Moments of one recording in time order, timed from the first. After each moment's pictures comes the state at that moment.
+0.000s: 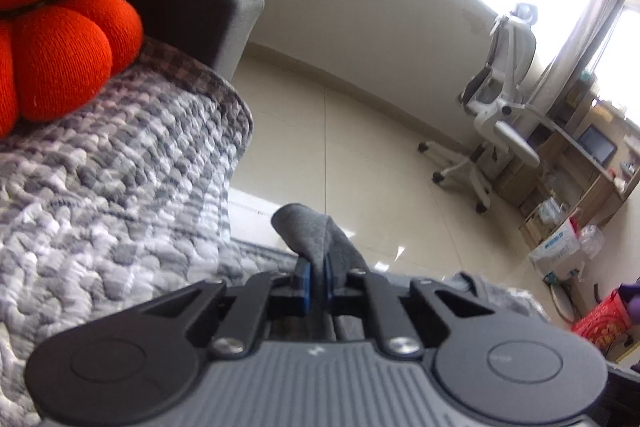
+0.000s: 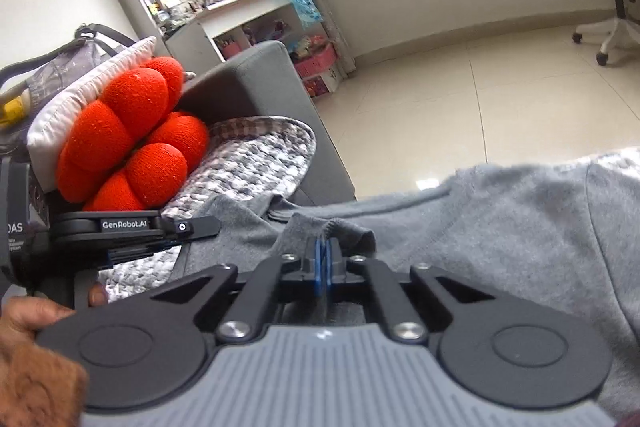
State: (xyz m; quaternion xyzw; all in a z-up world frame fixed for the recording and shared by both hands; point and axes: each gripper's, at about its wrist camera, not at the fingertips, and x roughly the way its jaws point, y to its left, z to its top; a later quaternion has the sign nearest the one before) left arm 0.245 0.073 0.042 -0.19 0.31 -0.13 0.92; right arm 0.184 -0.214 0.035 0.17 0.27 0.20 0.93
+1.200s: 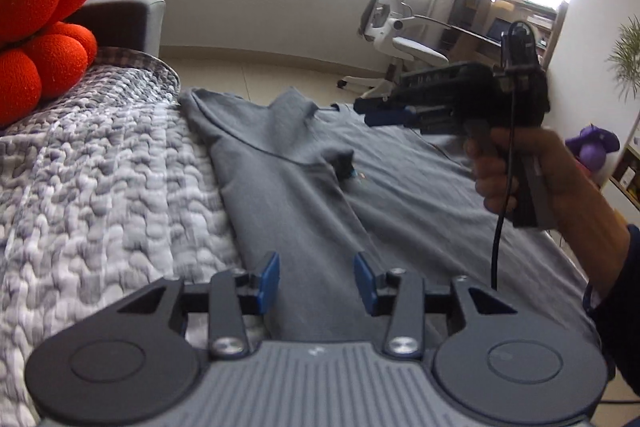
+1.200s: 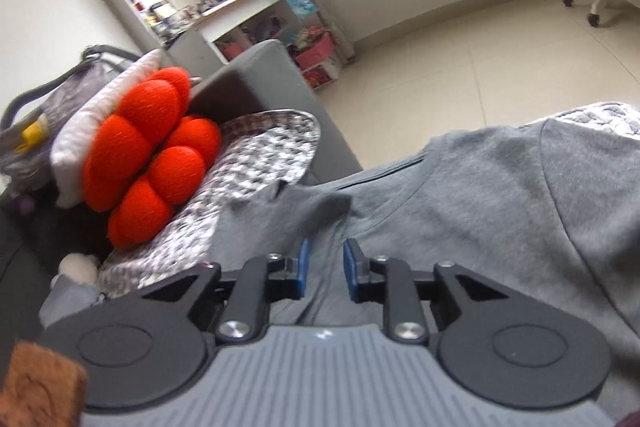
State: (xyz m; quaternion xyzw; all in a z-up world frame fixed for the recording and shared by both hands) left arm -0.022 0.054 0.025 -0.02 0.33 -0.26 0.91; right arm 0.122 -0.244 0.037 0.21 0.31 0.24 0.89
